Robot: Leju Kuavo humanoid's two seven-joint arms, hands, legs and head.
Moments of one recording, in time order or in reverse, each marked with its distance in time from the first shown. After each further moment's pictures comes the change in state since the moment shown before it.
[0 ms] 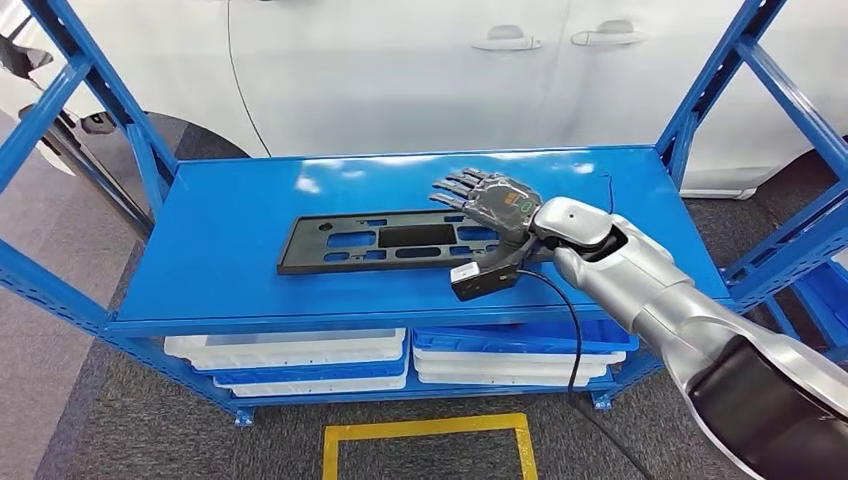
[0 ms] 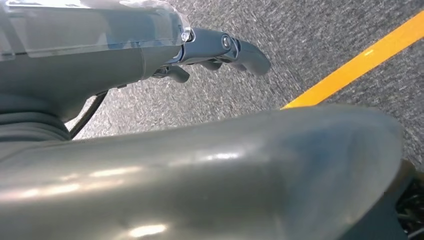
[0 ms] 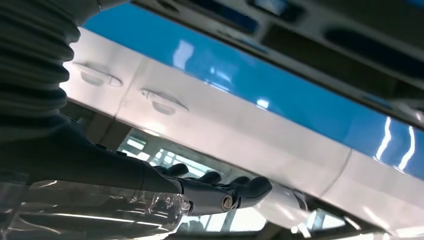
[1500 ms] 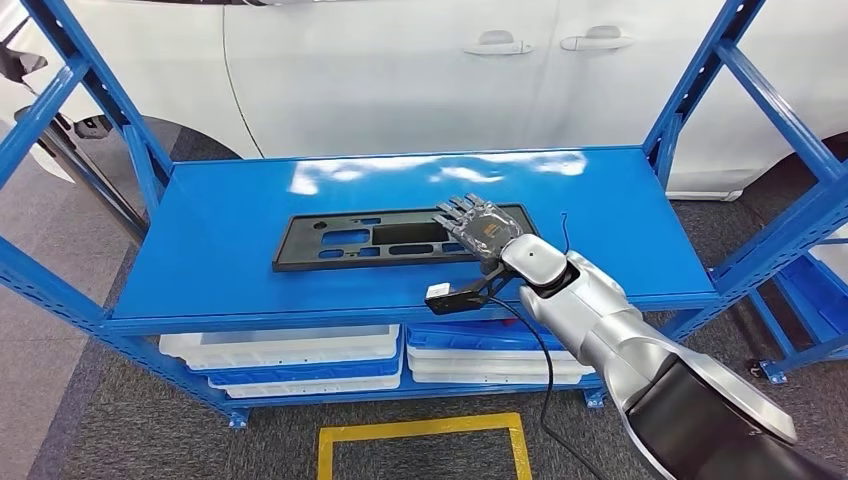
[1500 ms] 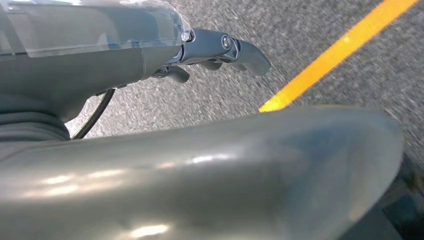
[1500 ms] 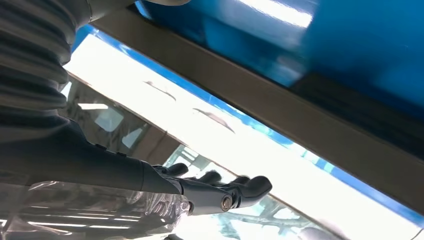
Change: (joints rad) left arm -0.026 -0.015 -0.029 -0.001 -0.028 -0.032 0.011; right arm 0.081 0.223 -0.128 0.303 0.324 -0.087 0.234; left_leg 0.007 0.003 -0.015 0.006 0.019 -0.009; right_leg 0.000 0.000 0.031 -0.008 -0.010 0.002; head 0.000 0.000
